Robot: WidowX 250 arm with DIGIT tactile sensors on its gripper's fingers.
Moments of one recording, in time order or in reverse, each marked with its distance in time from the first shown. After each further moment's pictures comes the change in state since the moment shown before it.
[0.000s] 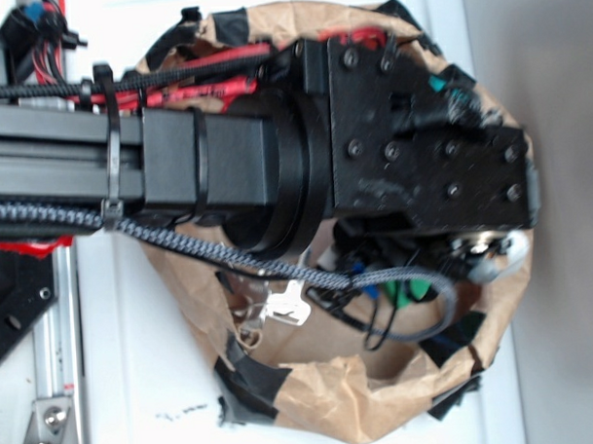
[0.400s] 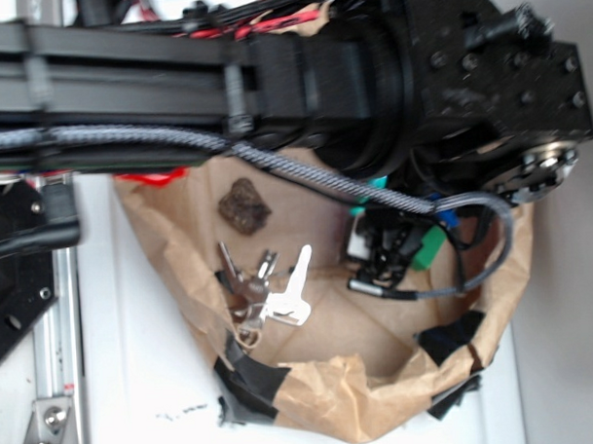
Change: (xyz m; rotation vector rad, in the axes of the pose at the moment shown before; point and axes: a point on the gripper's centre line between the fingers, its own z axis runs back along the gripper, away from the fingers) arm -0.002 0.001 -0.018 -0.214 0.115 0.335
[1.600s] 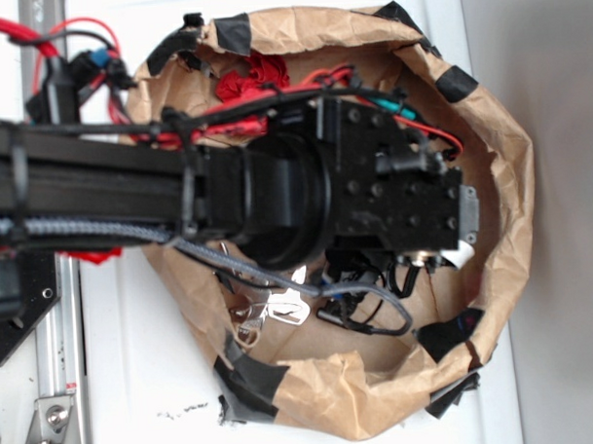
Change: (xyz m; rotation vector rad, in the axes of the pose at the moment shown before) arm 0.011 -0.007 -0.039 0.215 -0.215 -0.179
